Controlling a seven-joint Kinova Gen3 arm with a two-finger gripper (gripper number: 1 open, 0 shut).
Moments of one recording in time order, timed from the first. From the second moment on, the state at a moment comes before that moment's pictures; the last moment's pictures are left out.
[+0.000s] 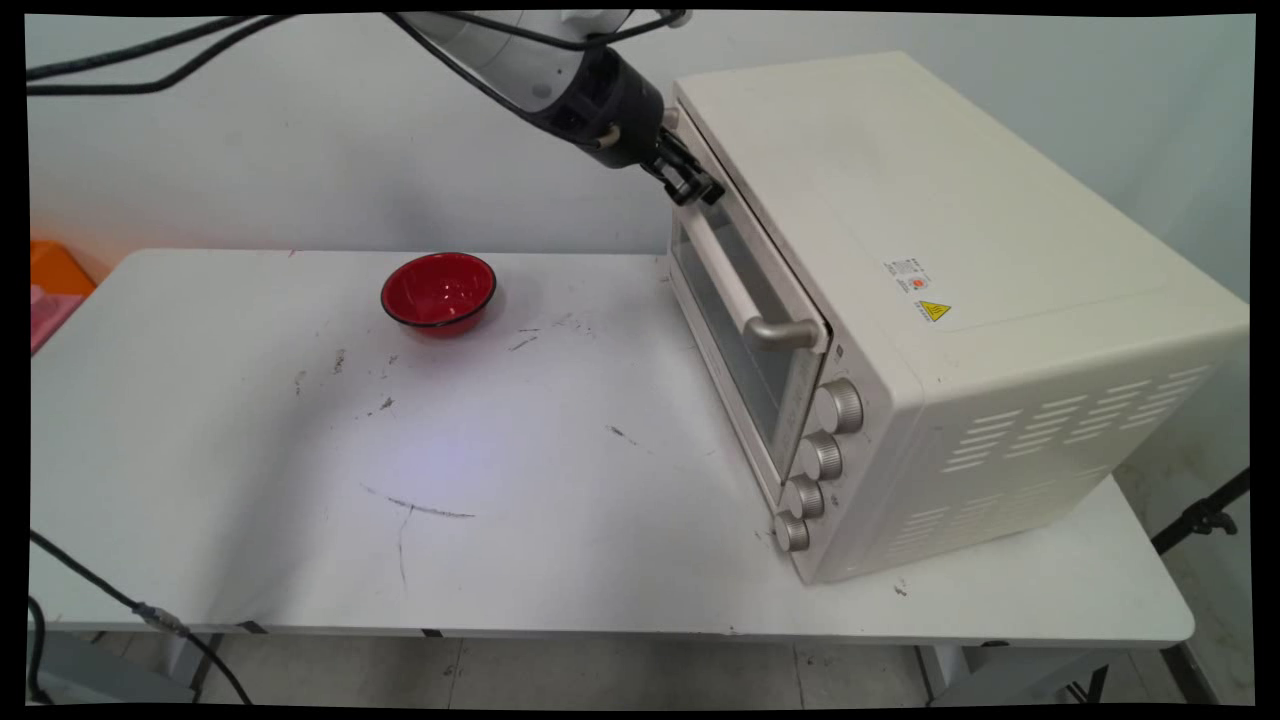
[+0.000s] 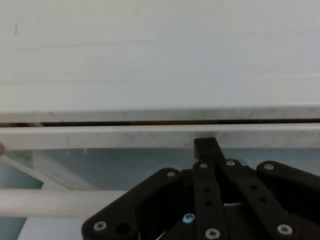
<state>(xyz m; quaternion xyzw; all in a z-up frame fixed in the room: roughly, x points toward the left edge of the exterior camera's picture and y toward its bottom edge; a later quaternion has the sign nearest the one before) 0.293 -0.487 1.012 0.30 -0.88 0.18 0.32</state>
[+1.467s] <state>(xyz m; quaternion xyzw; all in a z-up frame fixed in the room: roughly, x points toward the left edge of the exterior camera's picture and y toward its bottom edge) 0.379 -0.444 0.979 0.28 -0.89 0.17 0.32</state>
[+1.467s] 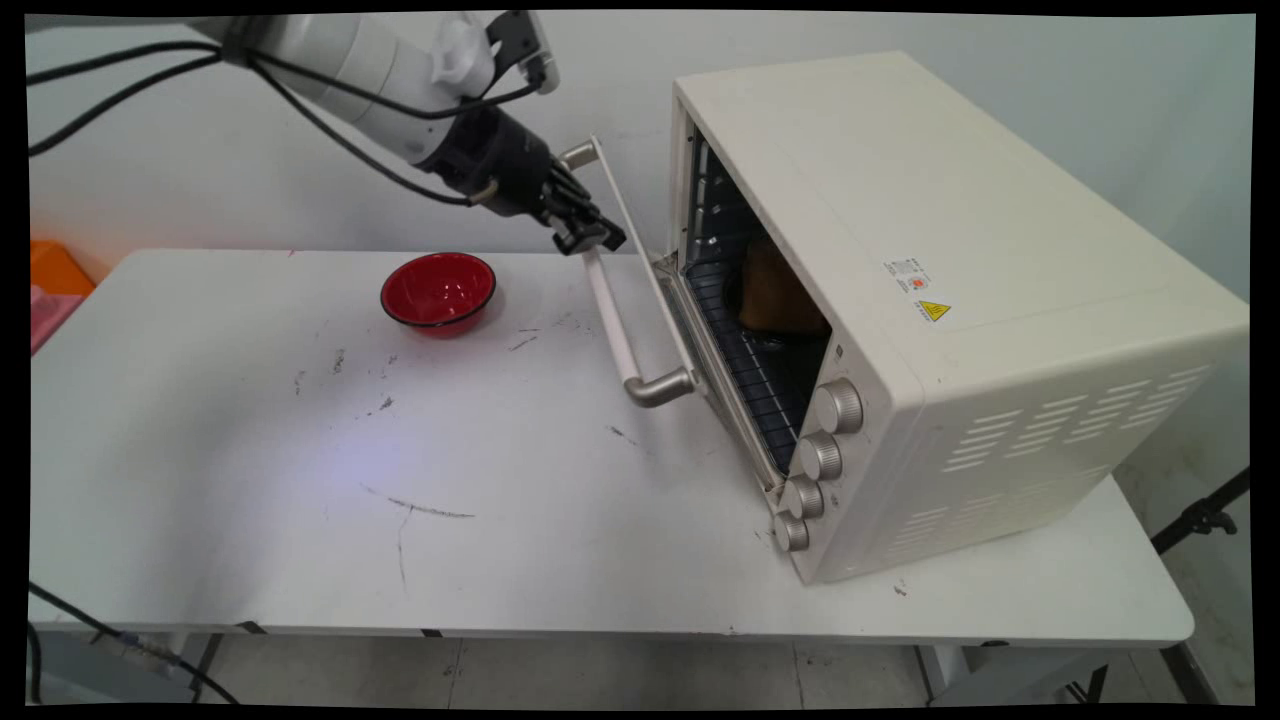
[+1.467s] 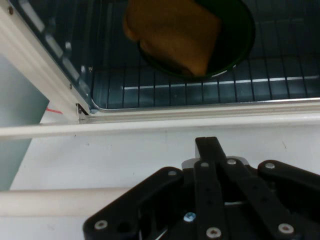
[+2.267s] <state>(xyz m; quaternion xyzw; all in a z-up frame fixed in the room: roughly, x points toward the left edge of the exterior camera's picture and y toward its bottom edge) 0.431 -0.430 0.931 0.26 -0.89 0.17 0.33</state>
